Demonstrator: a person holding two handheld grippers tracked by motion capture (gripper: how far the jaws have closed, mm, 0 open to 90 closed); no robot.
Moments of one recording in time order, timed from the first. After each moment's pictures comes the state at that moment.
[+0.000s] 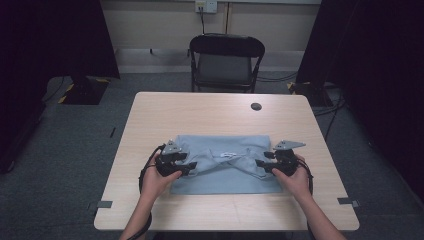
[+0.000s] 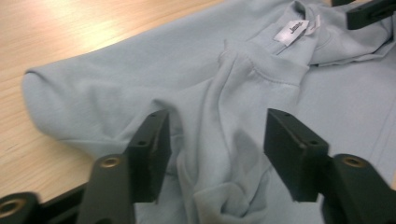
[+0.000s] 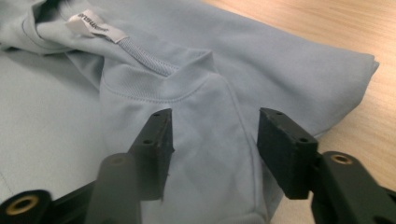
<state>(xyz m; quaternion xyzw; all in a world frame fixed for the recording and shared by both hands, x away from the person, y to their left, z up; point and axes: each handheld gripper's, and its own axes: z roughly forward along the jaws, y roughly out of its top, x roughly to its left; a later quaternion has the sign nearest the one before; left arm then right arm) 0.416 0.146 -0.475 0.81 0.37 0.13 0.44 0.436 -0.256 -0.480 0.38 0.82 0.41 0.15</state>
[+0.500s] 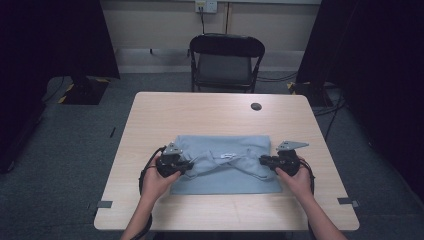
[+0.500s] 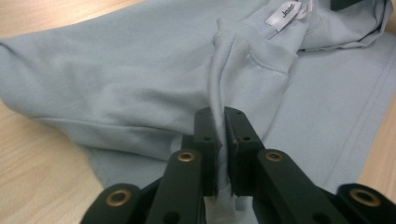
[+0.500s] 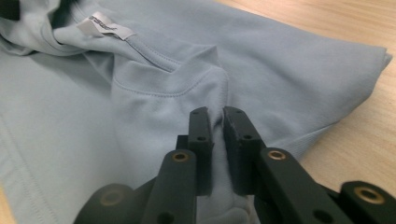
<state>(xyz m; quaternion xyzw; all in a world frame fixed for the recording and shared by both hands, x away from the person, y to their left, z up) 0.409 0.147 -0.471 0.82 0.38 0.09 0.42 0.436 -0.266 -0.482 0.37 0.82 0.42 0.12</state>
